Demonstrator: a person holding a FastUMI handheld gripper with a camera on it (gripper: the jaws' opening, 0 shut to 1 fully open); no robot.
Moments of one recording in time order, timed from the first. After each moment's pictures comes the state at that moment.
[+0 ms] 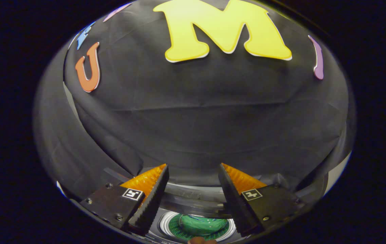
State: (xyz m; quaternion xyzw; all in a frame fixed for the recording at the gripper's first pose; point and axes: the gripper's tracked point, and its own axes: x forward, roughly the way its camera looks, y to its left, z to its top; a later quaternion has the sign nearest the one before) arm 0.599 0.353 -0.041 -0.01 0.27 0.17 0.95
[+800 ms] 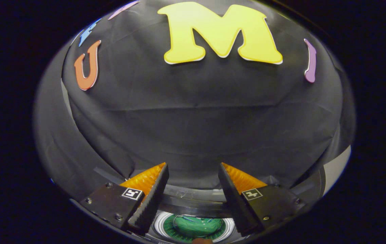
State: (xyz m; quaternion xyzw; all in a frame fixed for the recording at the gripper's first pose) arm 0.584 0.346 -0.042 -0.02 0.22 0.15 0.97
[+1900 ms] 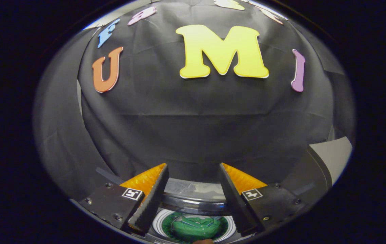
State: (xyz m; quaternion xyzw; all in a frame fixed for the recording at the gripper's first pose) arm 0.499 0.339 -0.067 -0.02 0.13 0.15 0.98
